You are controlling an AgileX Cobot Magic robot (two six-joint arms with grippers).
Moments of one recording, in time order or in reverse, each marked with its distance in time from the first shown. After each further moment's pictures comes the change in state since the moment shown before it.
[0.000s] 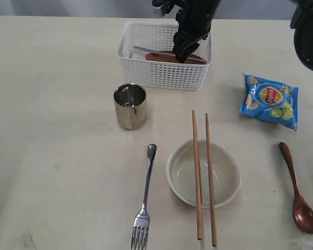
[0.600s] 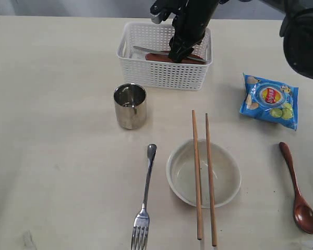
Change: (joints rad) left arm 0.000 0.000 0.000 0.000 0.000 0.000; right arm 0.000 0.054 0.000 0.000 -0.128 -0.006
